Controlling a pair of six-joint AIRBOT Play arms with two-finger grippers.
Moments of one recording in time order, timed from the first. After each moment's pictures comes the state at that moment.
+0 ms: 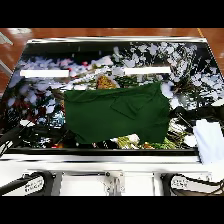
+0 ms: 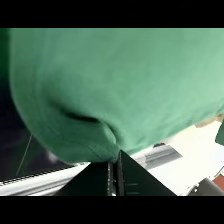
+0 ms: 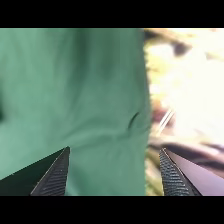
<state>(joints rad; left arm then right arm) 0.16 -1.24 0.48 0.63 -1.07 -1.24 -0.45 -1.46 0.98 -1.05 1.18 1.31</state>
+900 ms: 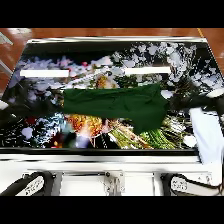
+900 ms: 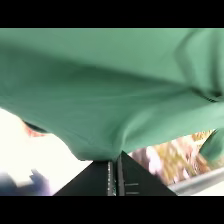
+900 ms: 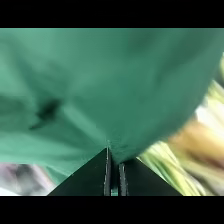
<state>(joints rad) 0.23 -1.07 0.89 0.74 -1.09 -1.18 -0.34 -1.39 1.11 -0.86 1.18 1.17</state>
